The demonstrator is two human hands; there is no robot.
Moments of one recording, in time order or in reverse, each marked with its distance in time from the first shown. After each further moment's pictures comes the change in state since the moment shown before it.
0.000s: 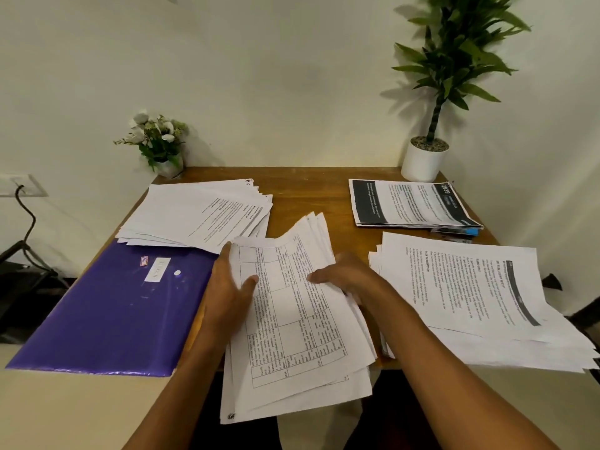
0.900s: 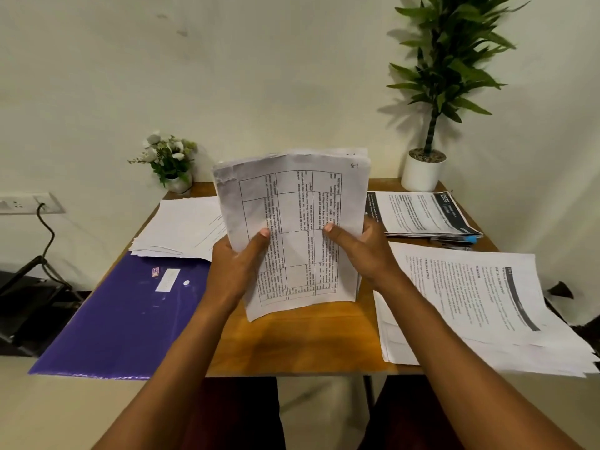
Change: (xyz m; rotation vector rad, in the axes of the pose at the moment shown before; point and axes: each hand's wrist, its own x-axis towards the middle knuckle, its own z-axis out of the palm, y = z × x) left_hand 0.004 0.101 -0.030 -0.459 -0.008 0.063; right_hand -0.037 -0.035 -0.033 0.322 0.210 -0.540
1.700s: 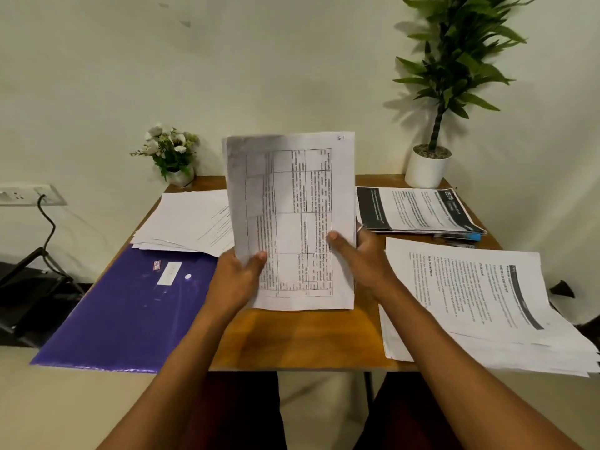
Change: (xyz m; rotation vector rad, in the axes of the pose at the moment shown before) left_hand -0.005 -0.033 -0.014 0.230 -0.080 -0.071; right_hand -0.012 0.014 0.008 0.085 -0.048 0.098
